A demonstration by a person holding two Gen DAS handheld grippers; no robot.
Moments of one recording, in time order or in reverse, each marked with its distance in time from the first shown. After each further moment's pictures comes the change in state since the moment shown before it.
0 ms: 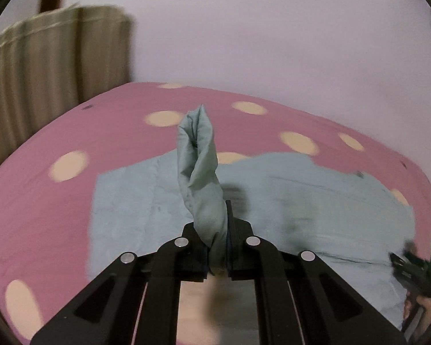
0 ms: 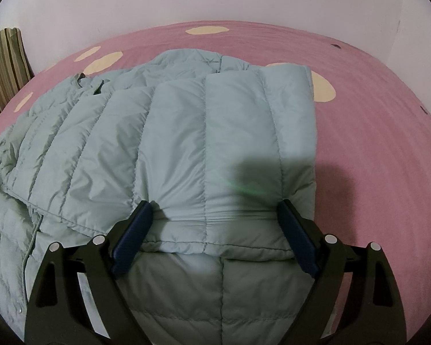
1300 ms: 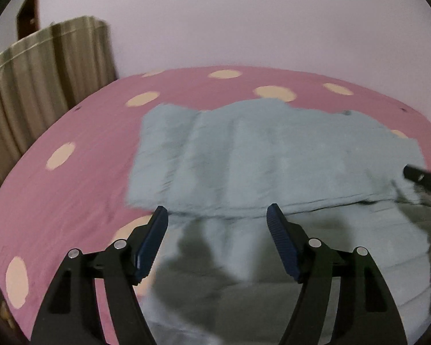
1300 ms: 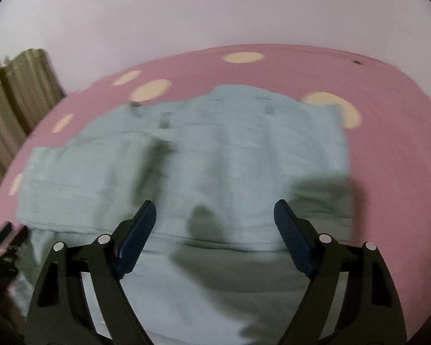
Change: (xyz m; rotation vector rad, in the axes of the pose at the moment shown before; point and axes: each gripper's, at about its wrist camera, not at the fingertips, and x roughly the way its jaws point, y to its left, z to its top) left arm 0.011 -0.037 -0.069 0.122 0.078 0.107; right arm -0.051 0.057 0.019 0.029 -0.060 0.181
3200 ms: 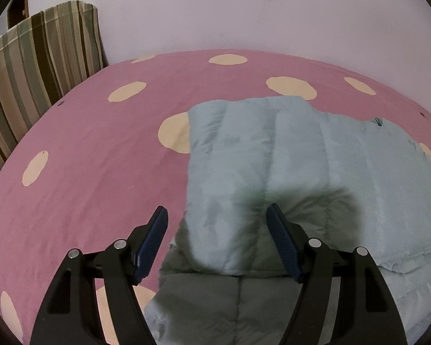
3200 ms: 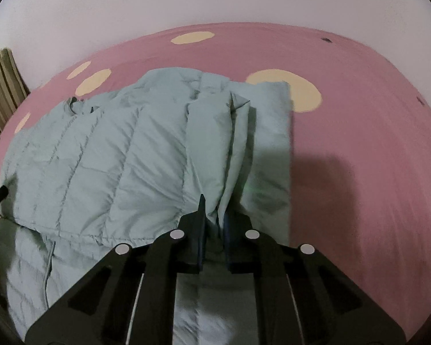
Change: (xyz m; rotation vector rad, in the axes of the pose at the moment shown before) left arm 0.089 -0.008 0.058 -0.009 0.092 -0.018; right arm 0.028 -0.090 0.002 0.073 0.084 -0.161
